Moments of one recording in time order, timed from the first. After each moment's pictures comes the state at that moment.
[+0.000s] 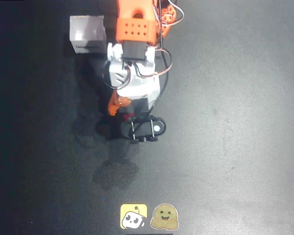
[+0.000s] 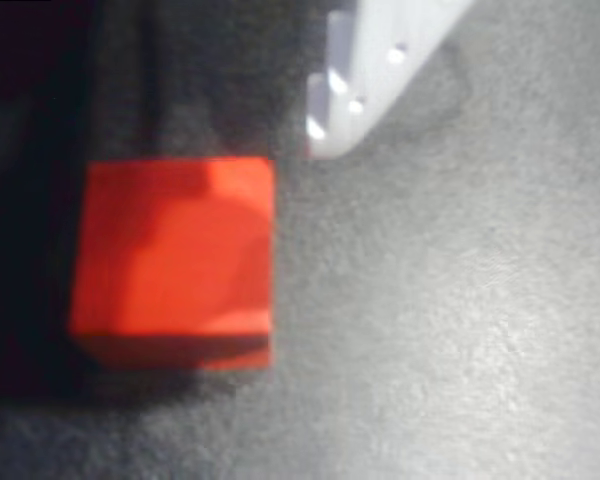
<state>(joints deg) 4.7 108.6 122.9 61.2 80.2</state>
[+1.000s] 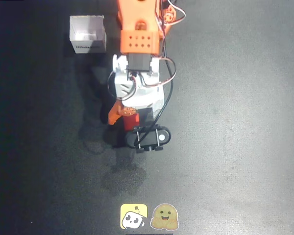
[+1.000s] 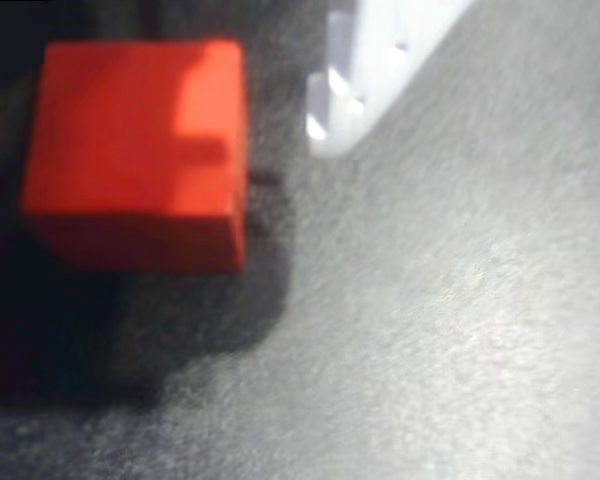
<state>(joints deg) 2.2 101.7 122.1 54.2 81.8</state>
